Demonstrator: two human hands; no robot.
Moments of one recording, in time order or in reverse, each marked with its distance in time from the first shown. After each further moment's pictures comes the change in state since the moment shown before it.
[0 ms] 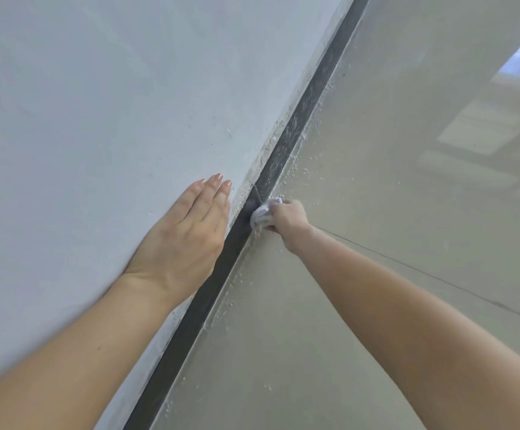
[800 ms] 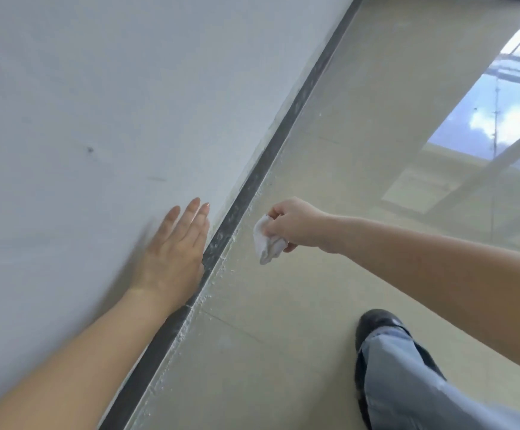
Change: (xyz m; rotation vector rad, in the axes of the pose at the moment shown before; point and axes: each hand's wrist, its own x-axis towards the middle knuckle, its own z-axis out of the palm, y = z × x) left_hand 0.180 -0.034 -0.045 -0.236 -0.164 -0.209; right_hand -0.060 -0.237 -0.183 -0.706 -0.304 -0.257
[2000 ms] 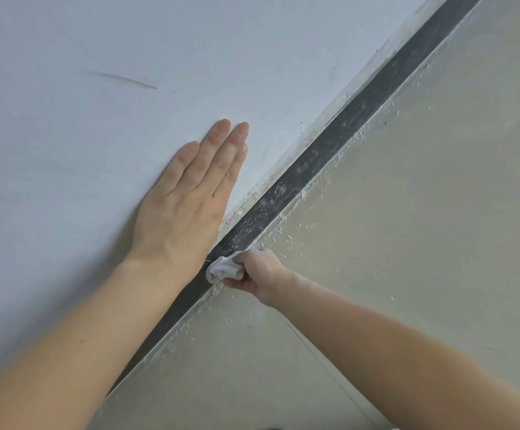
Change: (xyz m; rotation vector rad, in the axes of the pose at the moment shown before) left_hand 0.017 0.020 0.039 0.558 -0.119 -0.173; right_hand 0.134 0.084 0.190 0.815 -0.539 0.394
